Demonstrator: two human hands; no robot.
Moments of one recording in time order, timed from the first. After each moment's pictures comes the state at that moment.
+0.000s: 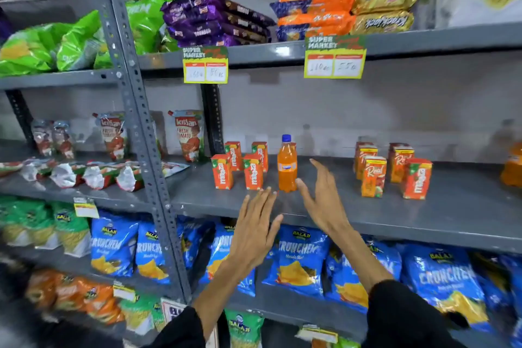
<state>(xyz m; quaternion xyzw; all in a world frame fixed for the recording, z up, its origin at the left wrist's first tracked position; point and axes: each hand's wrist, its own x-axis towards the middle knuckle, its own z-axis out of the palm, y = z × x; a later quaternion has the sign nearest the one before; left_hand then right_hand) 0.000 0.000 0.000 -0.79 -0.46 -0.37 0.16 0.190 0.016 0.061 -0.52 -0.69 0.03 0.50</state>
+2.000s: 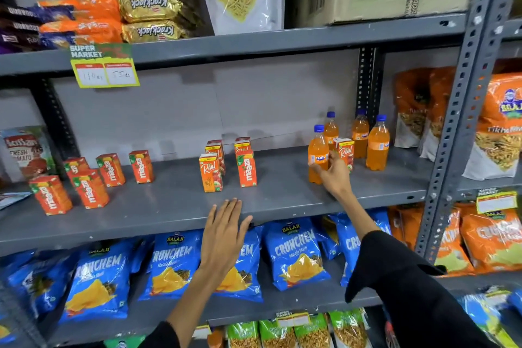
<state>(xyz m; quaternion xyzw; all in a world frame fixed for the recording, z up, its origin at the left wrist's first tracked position) 0.303 -0.040 -0.021 -0.81 -0.50 -0.26 0.17 0.606 -0.041 0.065 -0.62 -0.49 0.11 0.60</state>
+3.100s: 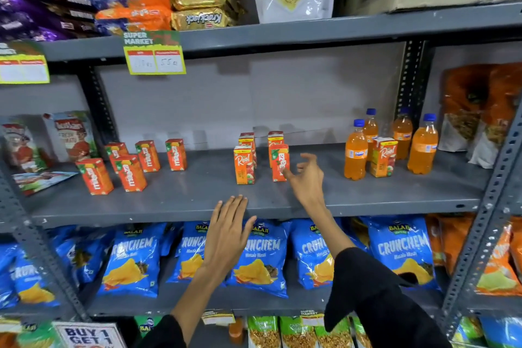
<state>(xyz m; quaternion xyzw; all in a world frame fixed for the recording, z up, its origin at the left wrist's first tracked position) 0.239 -0.032 -0.025 -0.80 -0.49 -0.30 0.20 0.456 -0.005 0.059 -0.62 -0.50 0.13 0.58</state>
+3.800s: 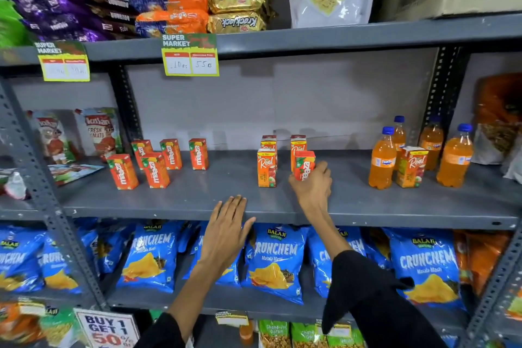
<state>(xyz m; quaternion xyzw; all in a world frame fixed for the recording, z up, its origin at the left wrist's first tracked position) 0.185 -0.015 -0.020 -0.78 -0.53 -0.26 0.22 0.410 0.011 0.059 -0.70 -0.46 0.06 0.54</state>
